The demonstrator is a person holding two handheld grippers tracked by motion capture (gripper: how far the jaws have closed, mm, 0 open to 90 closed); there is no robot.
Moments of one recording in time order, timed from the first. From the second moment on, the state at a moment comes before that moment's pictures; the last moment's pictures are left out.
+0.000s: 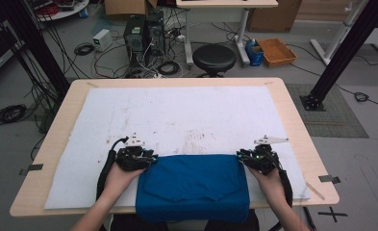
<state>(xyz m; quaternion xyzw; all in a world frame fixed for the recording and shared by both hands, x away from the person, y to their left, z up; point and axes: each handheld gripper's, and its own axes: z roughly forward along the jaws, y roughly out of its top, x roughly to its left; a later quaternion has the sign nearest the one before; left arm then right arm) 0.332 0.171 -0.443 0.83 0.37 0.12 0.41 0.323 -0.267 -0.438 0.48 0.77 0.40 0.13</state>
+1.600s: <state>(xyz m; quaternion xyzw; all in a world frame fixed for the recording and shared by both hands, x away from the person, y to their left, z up) 0.431 0.172 -0.418 0.83 0.36 0.15 0.40 0.422 -0.246 -0.421 0.44 0.78 0.41 0.15</state>
